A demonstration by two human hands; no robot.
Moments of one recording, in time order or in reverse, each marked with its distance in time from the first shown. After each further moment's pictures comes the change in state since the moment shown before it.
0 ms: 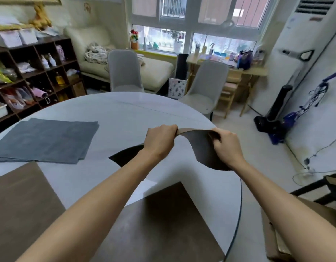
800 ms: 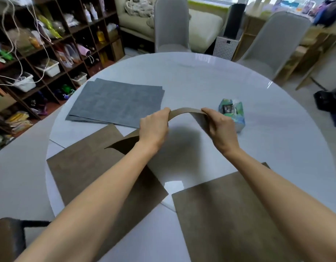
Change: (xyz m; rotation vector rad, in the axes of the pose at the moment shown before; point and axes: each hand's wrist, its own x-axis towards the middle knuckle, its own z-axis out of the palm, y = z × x) left_hand -0.121 -0.320 -0.017 0.050 0.003 -0.328; right_hand -0.022 -0.253 0.254 0.126 -0.064 -0.228
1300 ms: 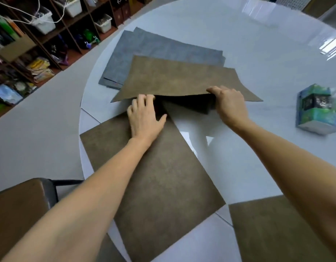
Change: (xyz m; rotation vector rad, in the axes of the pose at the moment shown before) left_hand 0.007 -0.236 0.086 -0.003 -0.113 -0.373; right_hand 0.092 -0.062 0.224 -0.322 -0.407 -0.128
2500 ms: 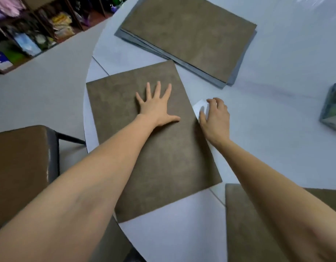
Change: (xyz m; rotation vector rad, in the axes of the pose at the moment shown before) left_hand -0.064 -0.005 0.052 0.086 -0.458 -0.070; right_hand -0.118 -0.035 0.080 0.281 -0.107 0.133
